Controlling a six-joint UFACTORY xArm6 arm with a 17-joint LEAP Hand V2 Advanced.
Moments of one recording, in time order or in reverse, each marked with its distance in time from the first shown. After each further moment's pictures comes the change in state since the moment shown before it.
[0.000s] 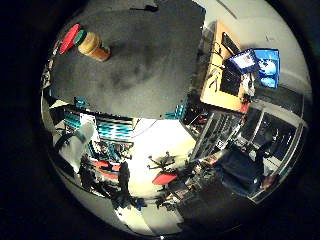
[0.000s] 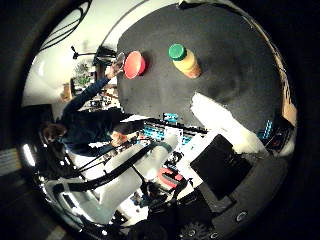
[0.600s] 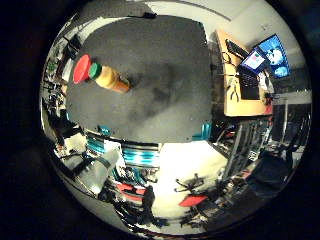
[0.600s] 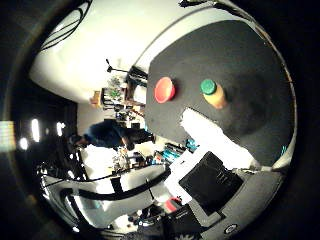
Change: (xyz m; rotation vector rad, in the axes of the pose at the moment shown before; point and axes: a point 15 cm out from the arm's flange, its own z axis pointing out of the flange) arm 0.001 -0.017 -0.024 0.452 -0.346 0.062
